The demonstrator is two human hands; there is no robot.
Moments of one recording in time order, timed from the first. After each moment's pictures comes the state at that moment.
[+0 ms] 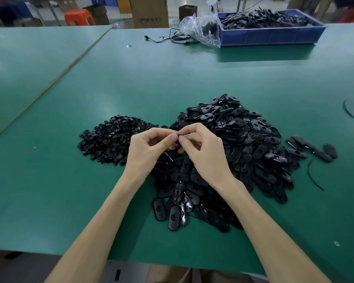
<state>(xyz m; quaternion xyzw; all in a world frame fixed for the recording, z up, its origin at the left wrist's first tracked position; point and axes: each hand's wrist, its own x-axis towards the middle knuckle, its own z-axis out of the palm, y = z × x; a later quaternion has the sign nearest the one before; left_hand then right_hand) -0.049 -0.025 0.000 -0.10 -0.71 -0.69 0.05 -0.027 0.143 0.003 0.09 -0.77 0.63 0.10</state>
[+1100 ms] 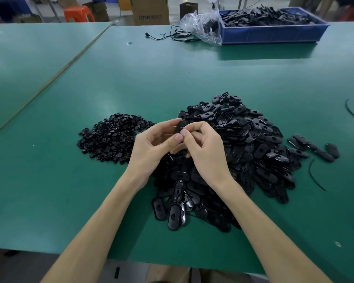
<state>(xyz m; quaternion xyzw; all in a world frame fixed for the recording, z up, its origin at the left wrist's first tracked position) -0.041 -0.020 0.010 -0.11 -0.70 -0.71 0.00 -0.024 0.134 0.008 0.06 -0.71 0.69 0.09</state>
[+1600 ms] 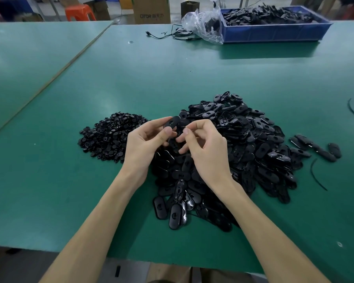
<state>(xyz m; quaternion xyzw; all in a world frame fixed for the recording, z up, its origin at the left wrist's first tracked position) -0.044 -0.025 0.009 -0.05 -0.67 -0.74 0.03 -0.021 0.133 0.008 0.05 -0.76 0.64 0.15</state>
